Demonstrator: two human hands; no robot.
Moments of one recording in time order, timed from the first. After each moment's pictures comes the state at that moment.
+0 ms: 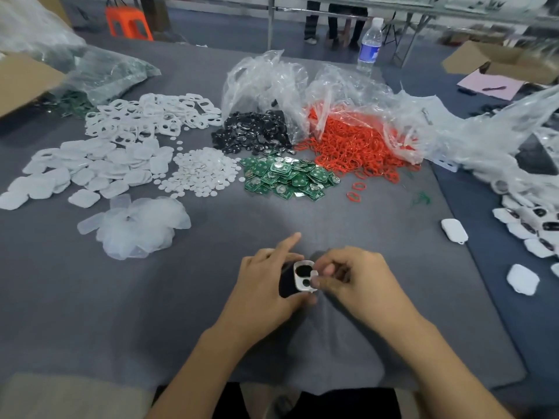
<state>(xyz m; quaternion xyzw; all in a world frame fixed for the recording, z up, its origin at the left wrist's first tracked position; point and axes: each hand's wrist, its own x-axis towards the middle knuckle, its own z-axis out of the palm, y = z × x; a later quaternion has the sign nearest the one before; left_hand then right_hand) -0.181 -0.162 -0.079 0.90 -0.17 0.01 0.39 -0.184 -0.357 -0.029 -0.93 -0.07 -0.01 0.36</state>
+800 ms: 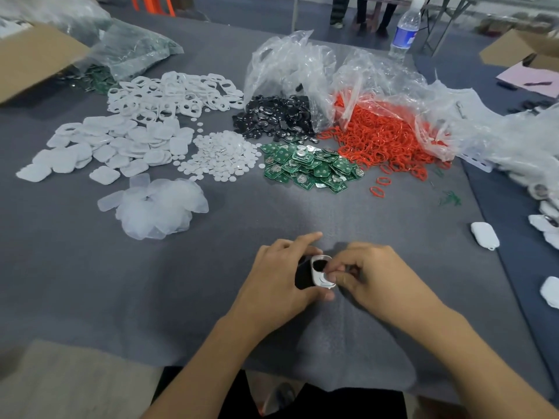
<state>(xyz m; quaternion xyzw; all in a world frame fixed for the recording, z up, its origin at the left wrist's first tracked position) -0.178 -0.160 -0.085 0.90 -0.15 0.01 0.40 -0.169 -0.360 -0.029 -0.95 -0.20 0.04 0.24</state>
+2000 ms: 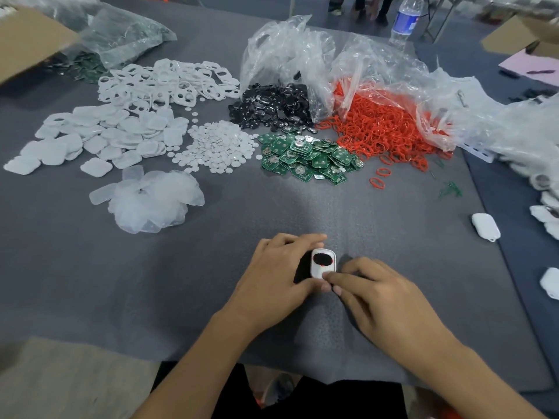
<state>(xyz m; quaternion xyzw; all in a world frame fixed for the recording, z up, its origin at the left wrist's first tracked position) -0.178 -0.158 -0.089 0.91 -0.19 0.01 0.37 -0.216 -0.368 -0.046 -0.96 -0.24 -0.07 0.15</state>
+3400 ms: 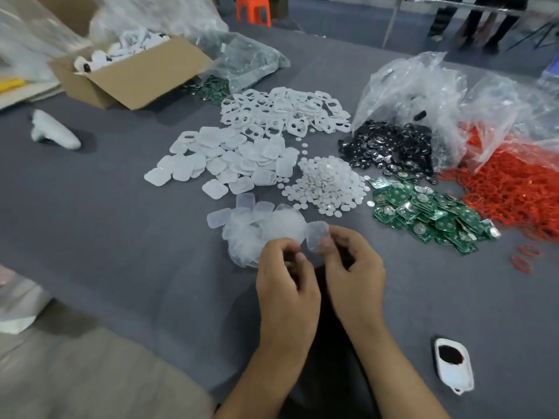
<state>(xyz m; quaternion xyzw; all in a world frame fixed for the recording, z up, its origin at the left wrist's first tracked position) -0.155 -0.067 -0.072 0.75 0.20 0.33 0.54 -0.107 -0.146 -0.064 -0.79 -0.03 -0.08 0.61</state>
